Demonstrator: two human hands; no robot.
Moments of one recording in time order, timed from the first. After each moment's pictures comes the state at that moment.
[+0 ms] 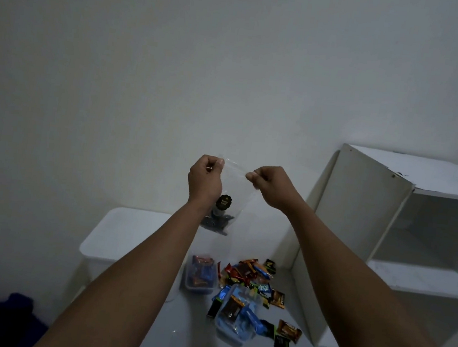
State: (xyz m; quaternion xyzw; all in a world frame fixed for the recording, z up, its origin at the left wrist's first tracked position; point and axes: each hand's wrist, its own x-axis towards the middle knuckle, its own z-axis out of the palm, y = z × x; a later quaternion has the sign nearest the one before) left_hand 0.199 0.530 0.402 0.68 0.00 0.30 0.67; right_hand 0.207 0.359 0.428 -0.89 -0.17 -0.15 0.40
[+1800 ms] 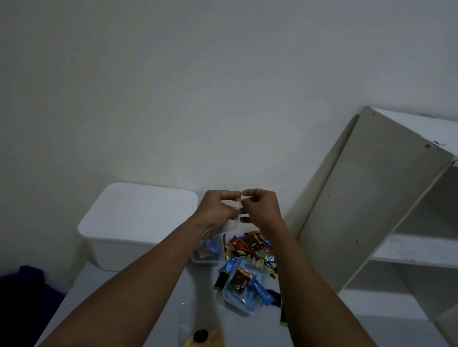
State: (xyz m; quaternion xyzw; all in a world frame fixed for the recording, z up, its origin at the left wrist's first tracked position) left_hand 0.205 0.529 0.297 0.76 -0.04 -0.04 0.65; right_hand 0.214 0.389 0.306 -0.80 0.05 -0.01 0.59
